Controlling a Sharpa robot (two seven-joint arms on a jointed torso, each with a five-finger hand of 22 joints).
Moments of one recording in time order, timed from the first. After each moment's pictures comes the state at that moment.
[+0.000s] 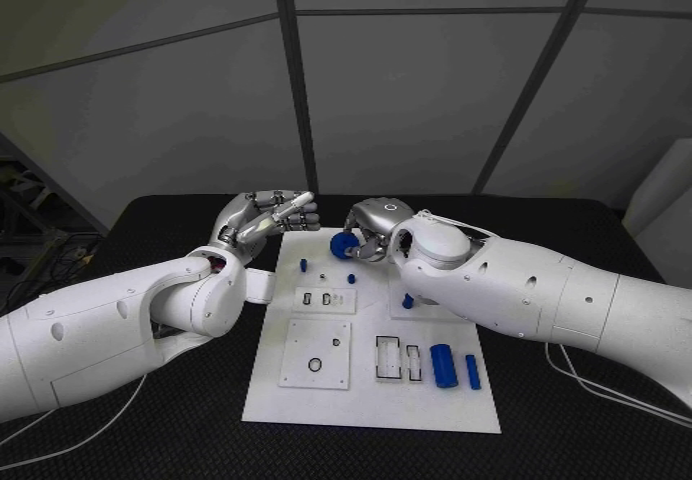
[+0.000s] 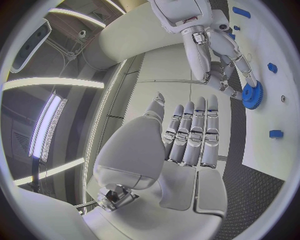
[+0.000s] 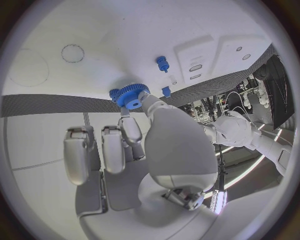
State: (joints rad) left arm 1.18 -0.90 0.04 1.58 -0.03 -0.39 0.52; left_hand 1.40 0.05 -0.09 0.03 0.07 0.95 0.20 0.11 0.13 1.05 0.15 0.15 0.07 1.09 0.12 0.14 0.12 0.19 0.89 0.22 0.42 0.16; right arm 1.30 -0.35 -0.04 1.17 -1.71 -0.28 -0.32; right_hand 1.31 -0.14 0.30 0.15 0.15 0.92 0.13 0.06 0.25 1.37 0.03 1.20 1.25 1.46 -0.04 1.47 1.31 0.02 1.47 0.06 1.56 1.31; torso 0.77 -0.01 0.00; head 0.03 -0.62
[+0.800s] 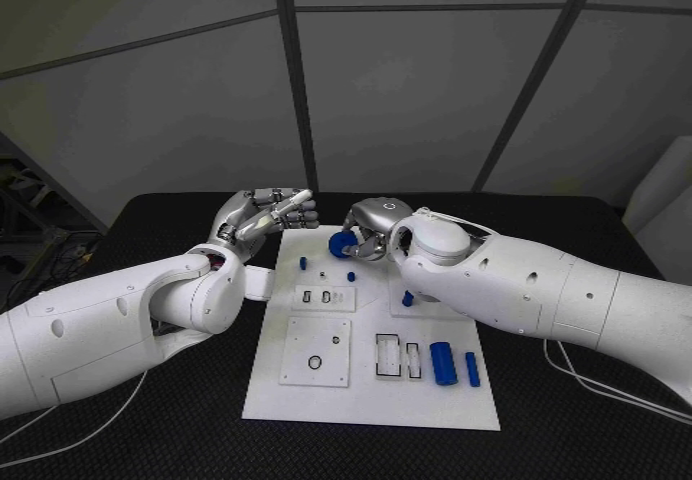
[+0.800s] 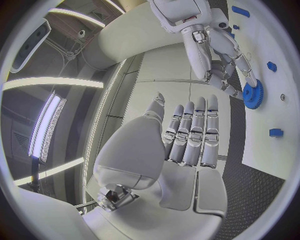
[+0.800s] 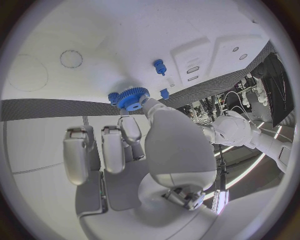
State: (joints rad) left arm 1.18 -0.89 0.04 1.57 -0.02 -0.39 0.52; left_hand 1.40 0.05 -0.09 0.03 0.07 0.95 0.20 0.11 0.13 1.05 0.15 0.15 0.07 1.09 0.12 0.13 0.12 0.19 0.89 0.22 0.42 0.16; right arm 1.30 -0.35 -0.04 1.17 -1.69 -0.25 -0.31; right_hand 1.30 -0.15 0.28 0.17 0.14 0.90 0.13 0.06 0.24 1.36 0.04 1.19 1.26 1.47 -0.04 1.47 1.31 0.02 1.47 0.07 1.56 1.31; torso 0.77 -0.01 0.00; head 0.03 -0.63
